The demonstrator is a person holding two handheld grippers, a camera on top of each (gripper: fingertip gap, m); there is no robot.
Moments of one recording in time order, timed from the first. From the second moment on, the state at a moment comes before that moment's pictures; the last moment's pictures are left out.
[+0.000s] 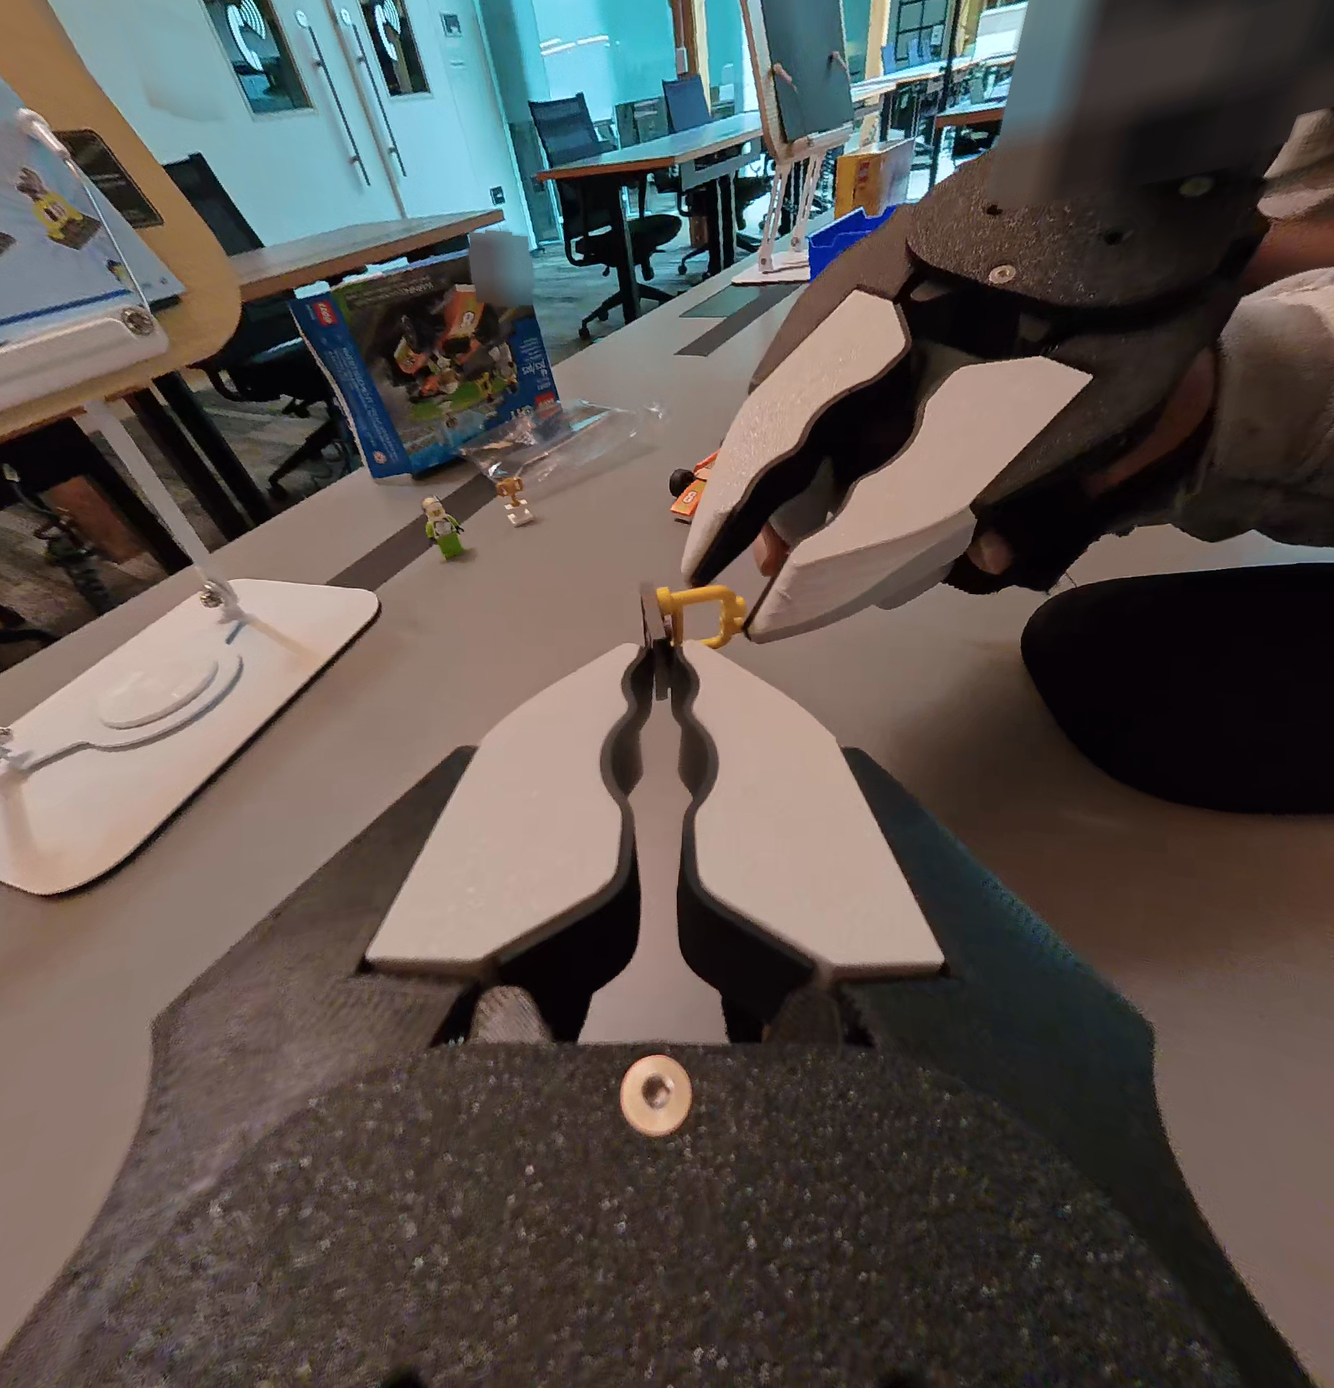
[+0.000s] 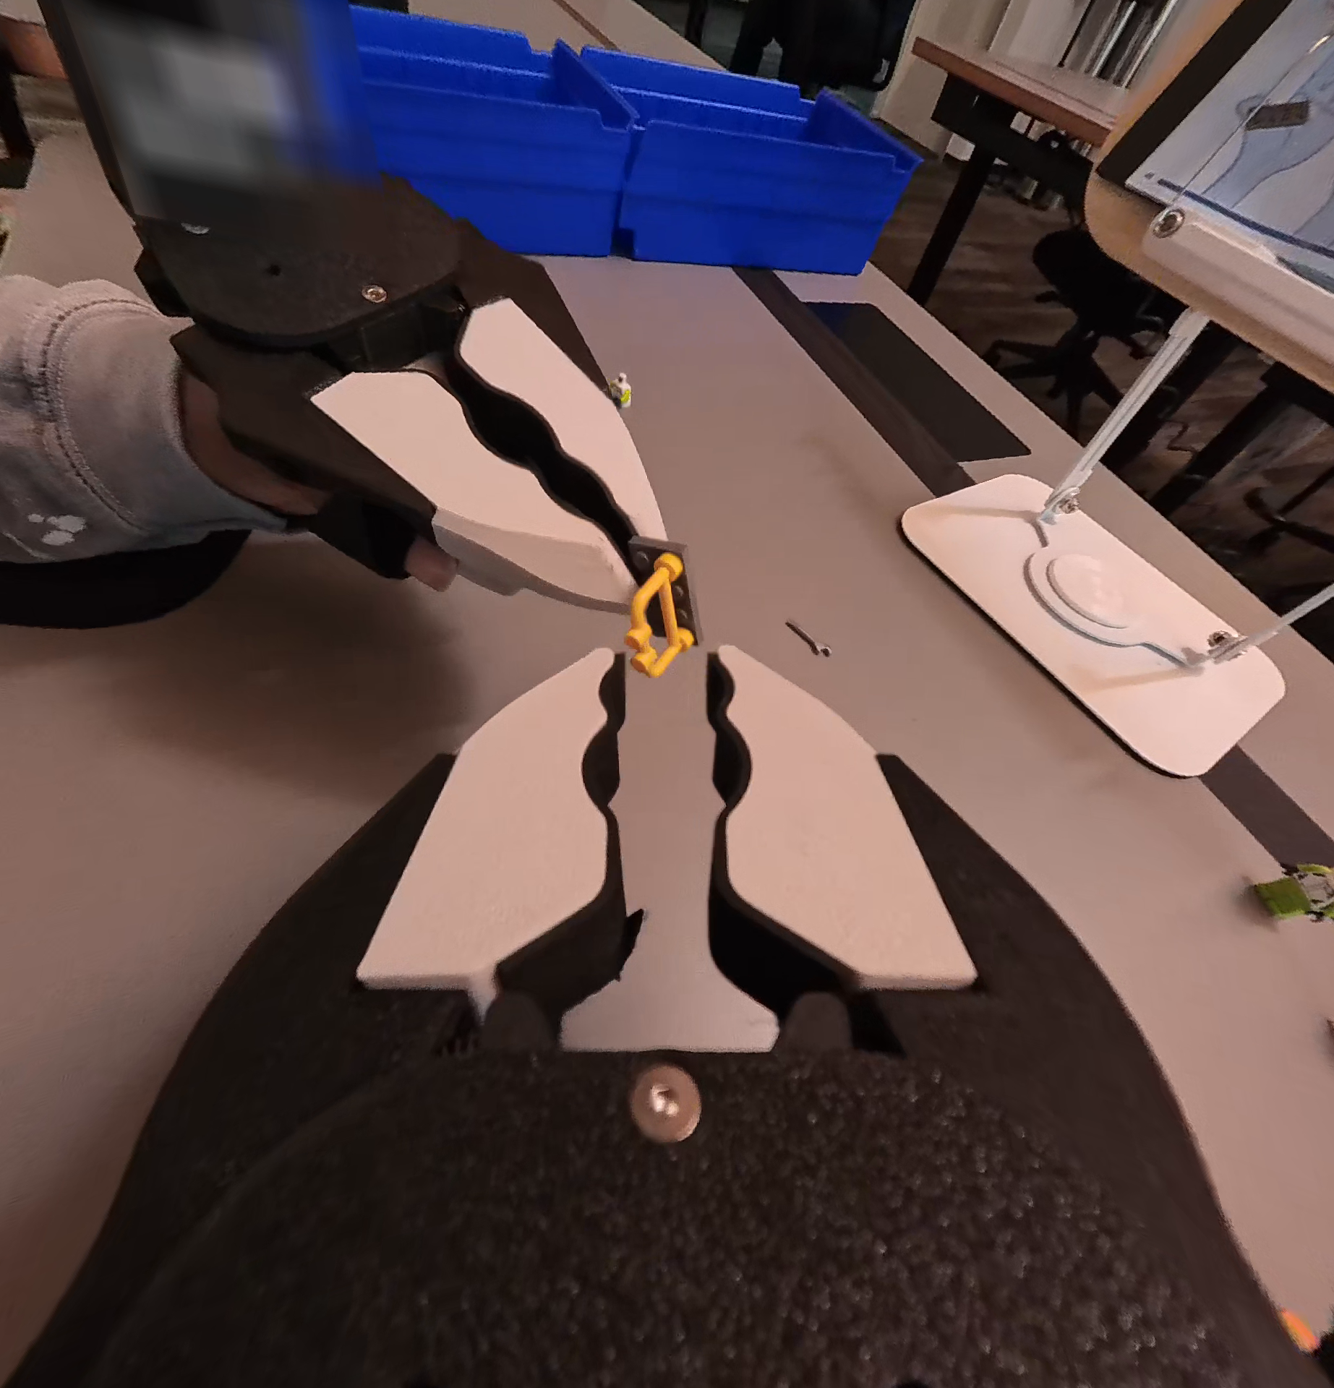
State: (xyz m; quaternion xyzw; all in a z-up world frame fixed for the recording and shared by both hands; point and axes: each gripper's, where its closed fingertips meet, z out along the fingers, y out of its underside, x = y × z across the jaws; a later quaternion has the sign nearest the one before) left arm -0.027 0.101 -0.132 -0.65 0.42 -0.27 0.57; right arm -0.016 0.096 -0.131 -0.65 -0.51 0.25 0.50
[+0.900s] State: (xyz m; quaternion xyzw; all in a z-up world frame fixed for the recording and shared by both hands) left arm -0.025 0.070 -0.092 -0.52 0.45 -0.28 0.67; right arm -0.026 0.065 -0.097 -0.55 -0.54 0.18 0.61
